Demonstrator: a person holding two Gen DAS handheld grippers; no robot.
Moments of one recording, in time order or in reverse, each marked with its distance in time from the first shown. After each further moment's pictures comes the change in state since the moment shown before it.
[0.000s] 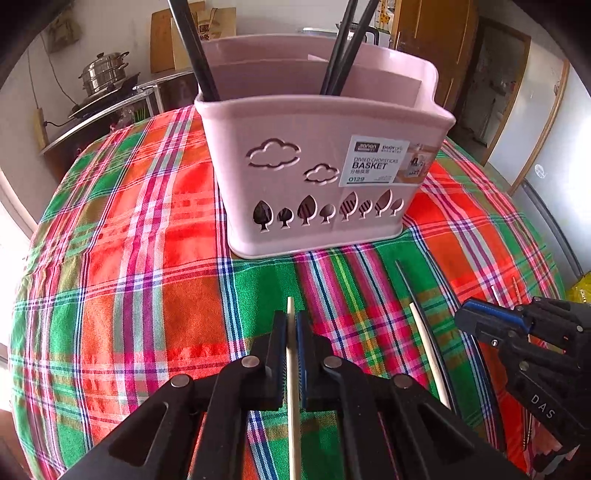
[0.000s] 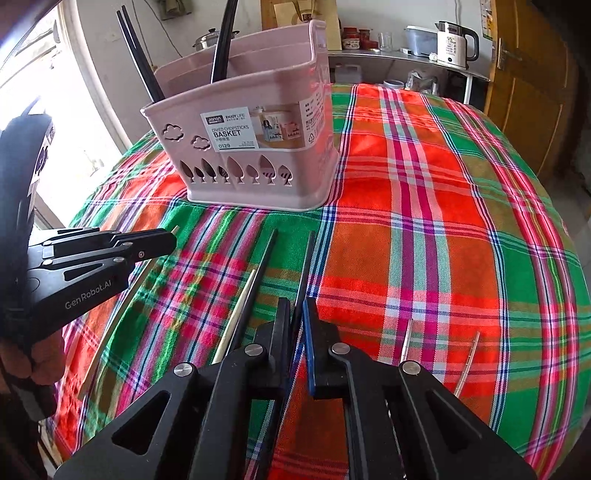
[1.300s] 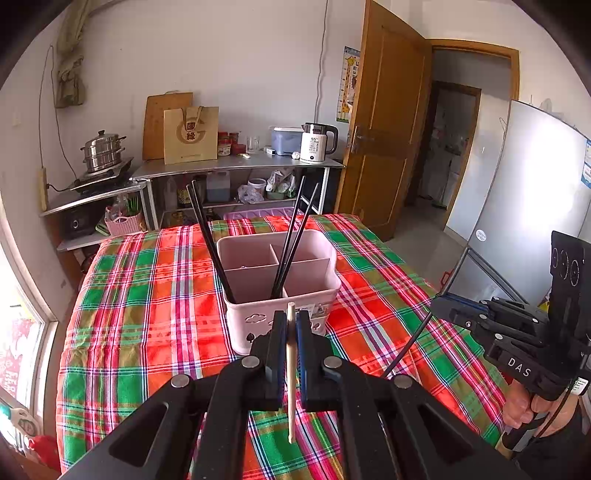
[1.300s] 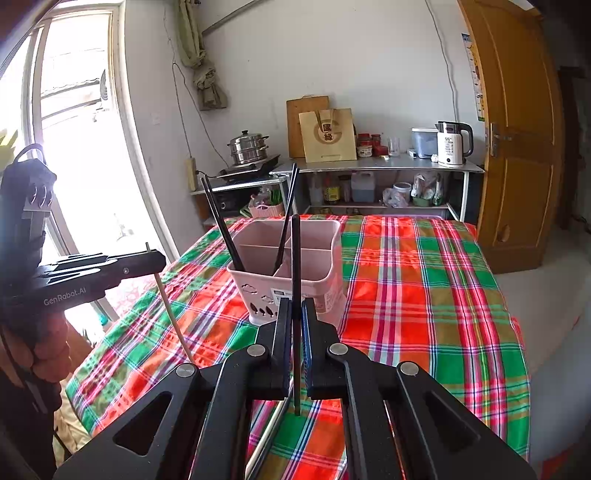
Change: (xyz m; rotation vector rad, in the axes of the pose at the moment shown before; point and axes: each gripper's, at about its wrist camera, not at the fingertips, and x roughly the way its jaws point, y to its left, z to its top) left arm -0.178 -0.007 0.026 0.042 -0.339 -0.120; right arm -0.144 0.014 0.034 -0.045 -0.380 0.065
